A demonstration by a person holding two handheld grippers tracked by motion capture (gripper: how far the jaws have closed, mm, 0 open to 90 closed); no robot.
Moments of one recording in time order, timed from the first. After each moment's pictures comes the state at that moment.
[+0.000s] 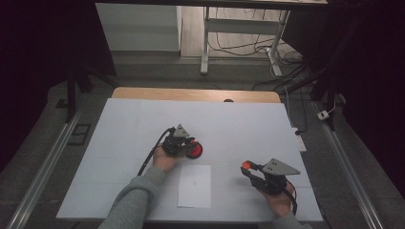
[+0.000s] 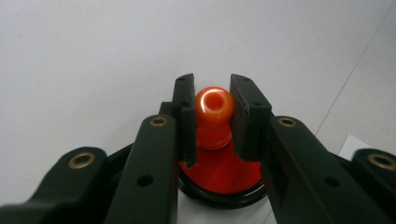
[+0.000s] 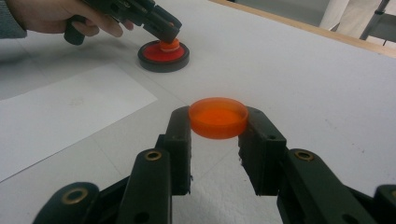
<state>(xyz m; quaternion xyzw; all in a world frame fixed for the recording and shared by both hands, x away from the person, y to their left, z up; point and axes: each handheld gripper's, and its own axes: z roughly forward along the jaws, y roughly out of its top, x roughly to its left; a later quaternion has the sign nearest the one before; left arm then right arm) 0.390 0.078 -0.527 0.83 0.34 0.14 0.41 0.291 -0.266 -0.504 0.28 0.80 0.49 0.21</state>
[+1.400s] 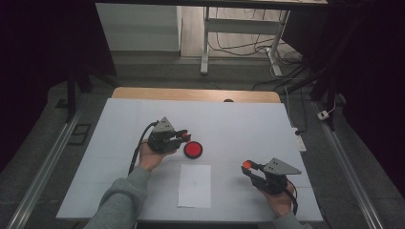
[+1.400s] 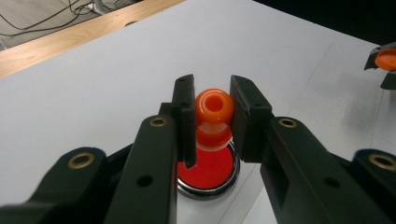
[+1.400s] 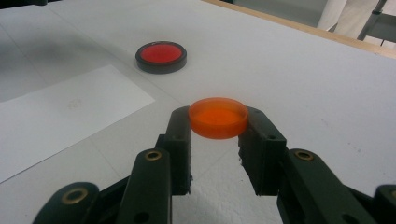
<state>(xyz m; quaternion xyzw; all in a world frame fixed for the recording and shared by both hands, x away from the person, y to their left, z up) 0.364 0.118 -0.475 0.80 0.32 0.14 0.49 0.292 -0.268 -0.503 0.29 0.80 0.49 0.21</state>
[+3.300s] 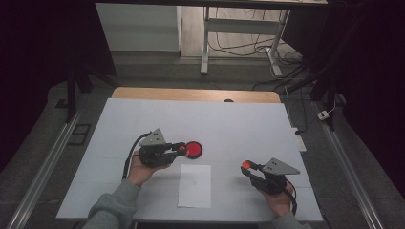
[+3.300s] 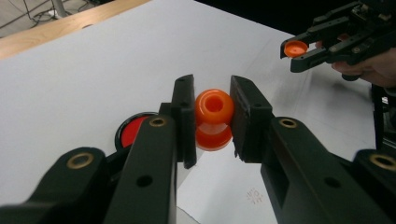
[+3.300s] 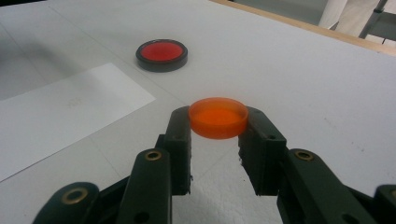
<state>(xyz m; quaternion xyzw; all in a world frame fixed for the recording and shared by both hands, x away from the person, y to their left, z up) 0.315 0.129 -0.465 0.80 0.27 0.10 0.52 0.293 -0.266 -0.505 0.29 0.80 0.49 0.21</state>
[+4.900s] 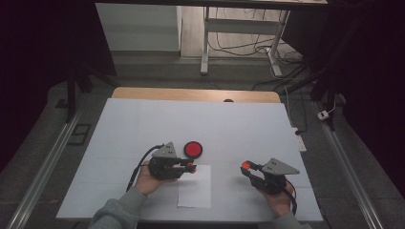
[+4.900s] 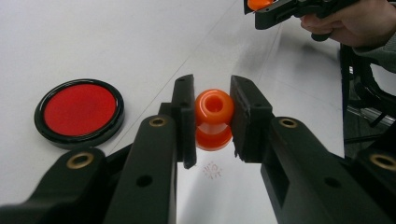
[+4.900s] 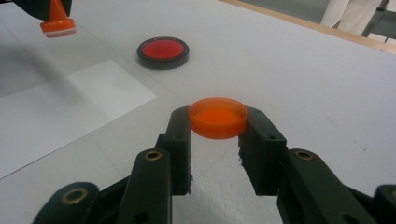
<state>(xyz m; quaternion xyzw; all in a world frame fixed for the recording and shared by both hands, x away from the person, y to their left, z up) 0.301 0.102 -0.491 0.84 0.24 0.04 0.49 0.293 -0.266 -0.505 0.29 0.80 0.48 0.21</state>
